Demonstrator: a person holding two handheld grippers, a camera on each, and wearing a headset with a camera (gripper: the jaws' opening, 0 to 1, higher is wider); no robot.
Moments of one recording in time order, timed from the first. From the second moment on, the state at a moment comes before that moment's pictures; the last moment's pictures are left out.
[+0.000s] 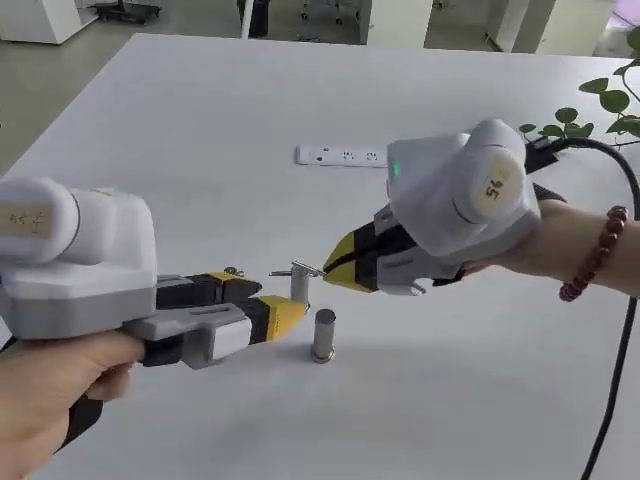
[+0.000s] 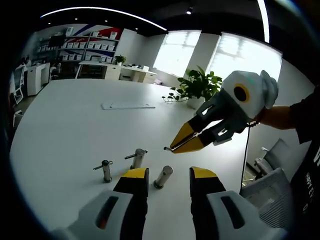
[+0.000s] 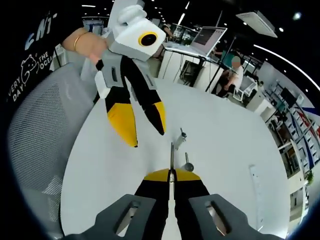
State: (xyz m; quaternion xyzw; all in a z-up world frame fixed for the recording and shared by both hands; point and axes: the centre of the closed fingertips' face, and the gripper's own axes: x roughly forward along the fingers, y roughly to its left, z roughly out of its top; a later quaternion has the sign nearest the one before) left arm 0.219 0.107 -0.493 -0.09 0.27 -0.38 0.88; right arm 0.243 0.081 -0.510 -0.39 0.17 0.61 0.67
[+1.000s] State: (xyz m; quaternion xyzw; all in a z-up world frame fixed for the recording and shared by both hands) left arm 0.210 0.092 -0.492 -0.17 0.31 -0.38 0.85; right arm 0.207 0.089 -0.503 -0.43 0.14 0.64 0.63
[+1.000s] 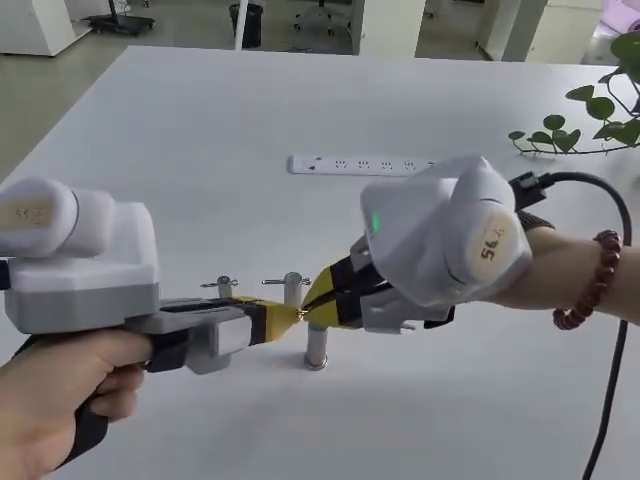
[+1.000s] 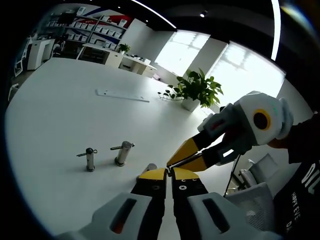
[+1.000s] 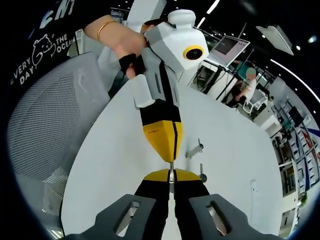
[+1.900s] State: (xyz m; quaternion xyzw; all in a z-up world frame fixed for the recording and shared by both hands) left arm 0.201 0.100 -0.499 -0.13 0.30 -0.41 0.85; right arm 0.202 0.084 -0.504 -0.23 0.25 0.65 0.68
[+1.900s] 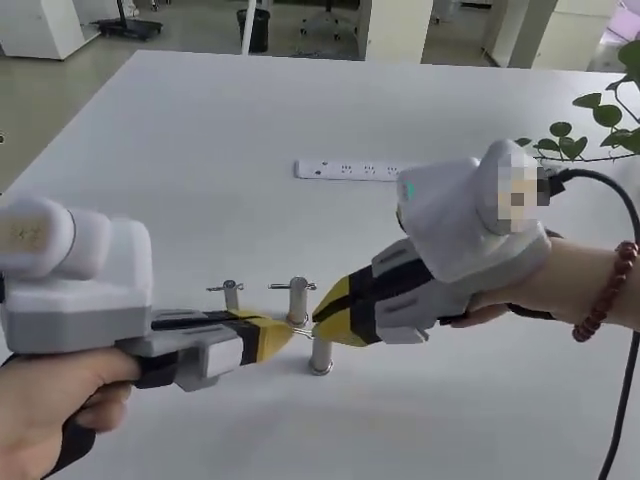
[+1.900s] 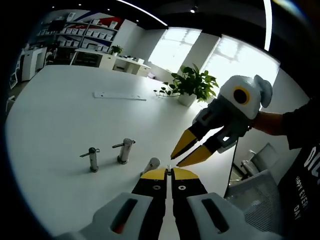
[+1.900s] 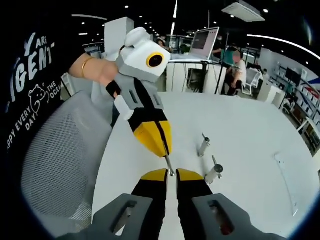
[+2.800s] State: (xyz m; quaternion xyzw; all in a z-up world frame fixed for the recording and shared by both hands) left arm 0.166 0.077 -0.477 -0.03 0.23 -0.53 0.82; right arm 0.158 0.074 -0.497 -0.07 0.33 0.72 0.60
